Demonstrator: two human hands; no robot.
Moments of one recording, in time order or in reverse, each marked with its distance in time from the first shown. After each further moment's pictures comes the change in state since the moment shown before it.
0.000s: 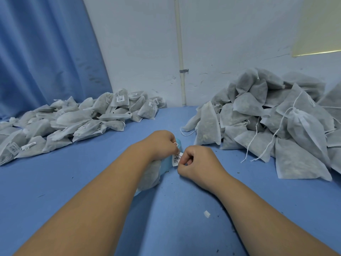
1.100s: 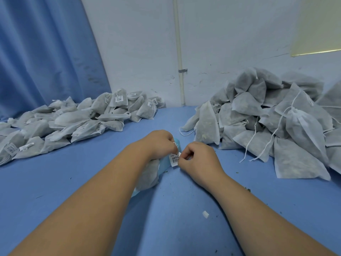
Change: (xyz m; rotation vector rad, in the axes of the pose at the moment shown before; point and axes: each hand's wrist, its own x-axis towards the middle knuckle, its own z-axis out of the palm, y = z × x) left_hand 0.004 0.000 -0.001 0.017 -0.003 -0.031; right_hand 0.007 0.004 0.005 -0.047 0.134 0.041
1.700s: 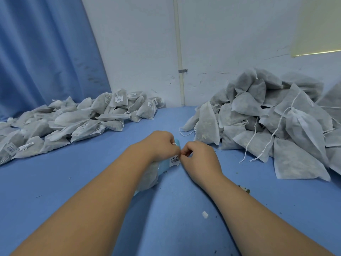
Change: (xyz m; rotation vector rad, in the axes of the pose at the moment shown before) left_hand 0.000 -0.002 0.006 0.072 0.052 0.032; right_hand 0.005 0.001 0.004 -0.097 0.044 0.009
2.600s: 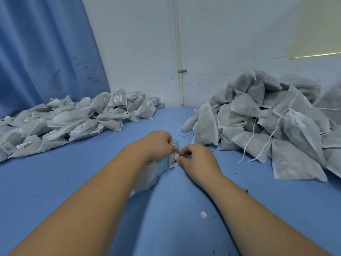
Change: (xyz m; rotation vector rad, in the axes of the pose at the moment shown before) left_hand 0.000 -0.003 -0.003 -0.001 -0.014 0.038; right_hand 0.001 0.001 -0.003 -0.011 -0.094 0.051
